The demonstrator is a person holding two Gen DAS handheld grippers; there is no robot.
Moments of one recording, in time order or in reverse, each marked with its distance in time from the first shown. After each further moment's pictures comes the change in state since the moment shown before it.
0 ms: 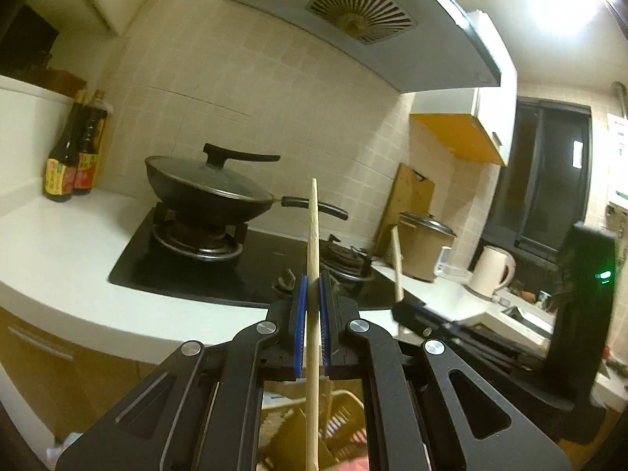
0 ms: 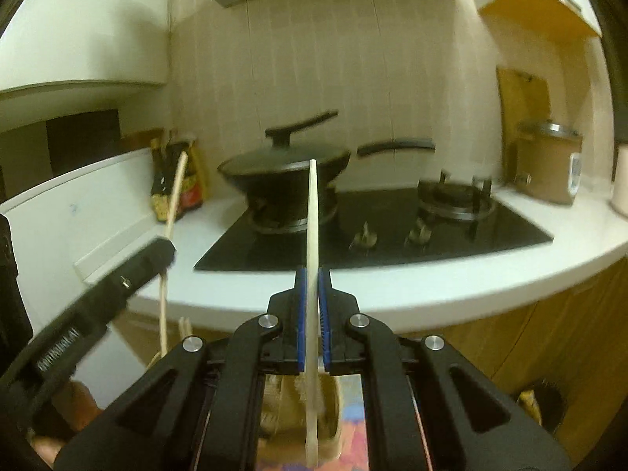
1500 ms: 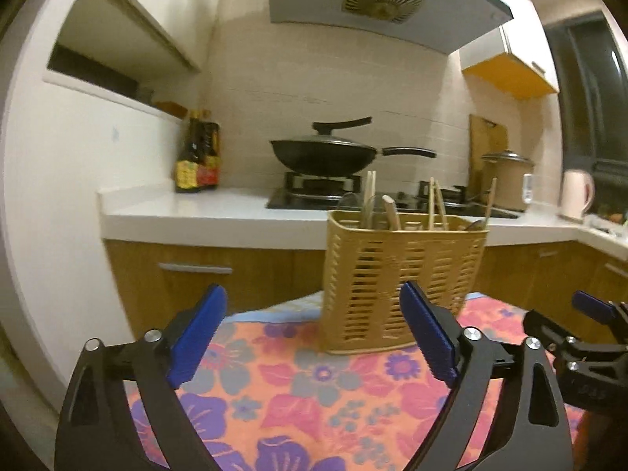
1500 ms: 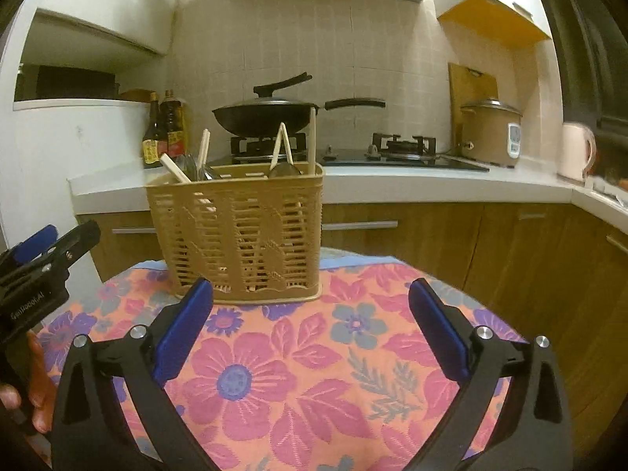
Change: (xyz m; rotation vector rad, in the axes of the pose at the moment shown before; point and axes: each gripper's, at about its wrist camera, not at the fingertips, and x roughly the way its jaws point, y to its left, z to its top) left arm -0.151 0.030 -0.147 0.214 -0.013 0.423; right arm -0.106 0.019 -0.209 -0.006 -0.004 -0.148
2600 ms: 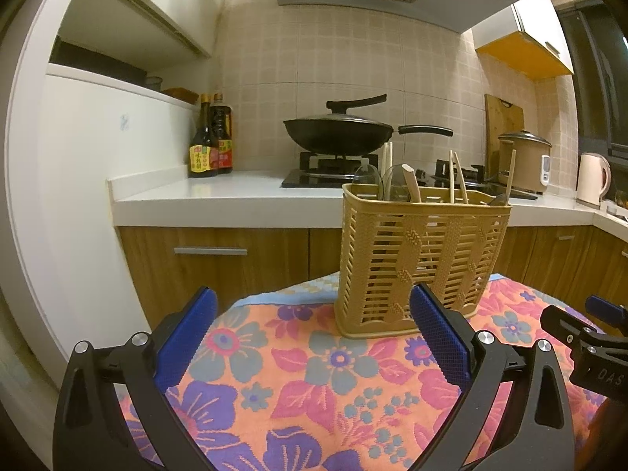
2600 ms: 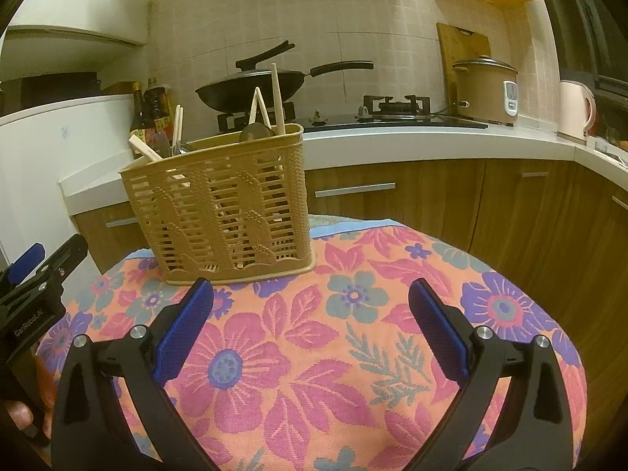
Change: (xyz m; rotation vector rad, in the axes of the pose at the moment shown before) left arm 0.010 0.002 -0.002 0.018 0.073 0.052; right arm 0.021 -0.018 -0.002 0.062 0.103 0.012
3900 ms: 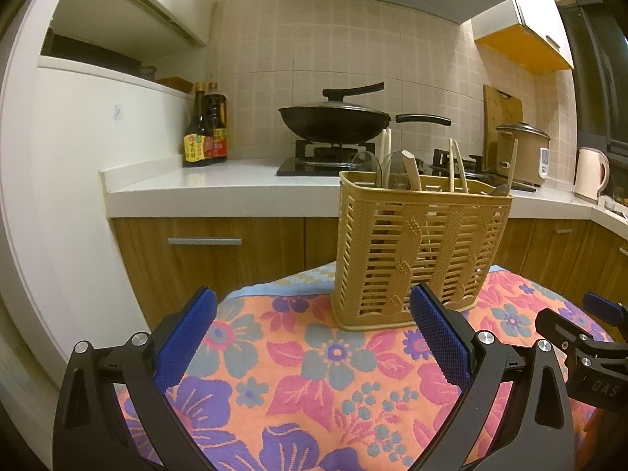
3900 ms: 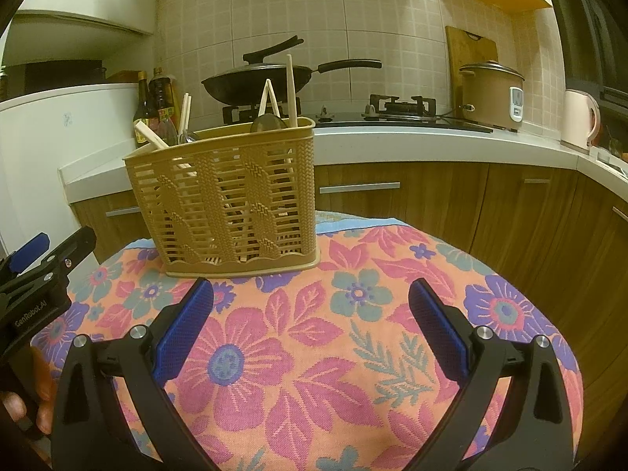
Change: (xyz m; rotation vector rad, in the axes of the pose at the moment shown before) left arm 0.009 0.000 -0.002 0.000 0.043 -0.015; right arm 0.002 0.009 -0.001 -0.042 0.011 -0.006
